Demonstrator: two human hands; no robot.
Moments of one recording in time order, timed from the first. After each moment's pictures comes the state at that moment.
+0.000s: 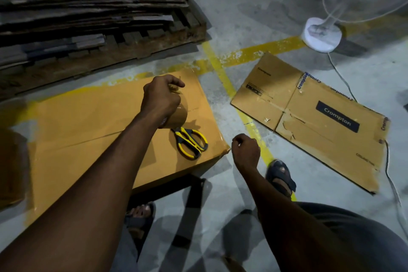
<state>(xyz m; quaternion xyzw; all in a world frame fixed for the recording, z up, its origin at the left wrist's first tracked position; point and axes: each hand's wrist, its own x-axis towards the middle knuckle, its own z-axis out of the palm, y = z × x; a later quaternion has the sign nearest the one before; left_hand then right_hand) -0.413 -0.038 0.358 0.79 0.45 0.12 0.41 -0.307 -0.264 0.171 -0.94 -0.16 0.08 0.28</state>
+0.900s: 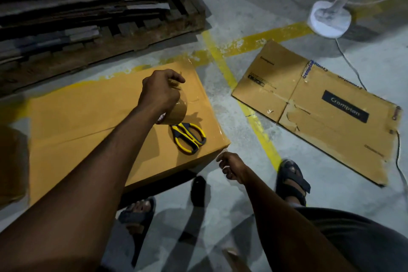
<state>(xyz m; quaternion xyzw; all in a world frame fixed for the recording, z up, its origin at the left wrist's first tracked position) -0.399 -0.043 0.342 0.81 0.44 0.09 0.38 -0.326 -0.280 0.133 -0.71 0.10 0.57 0.41</state>
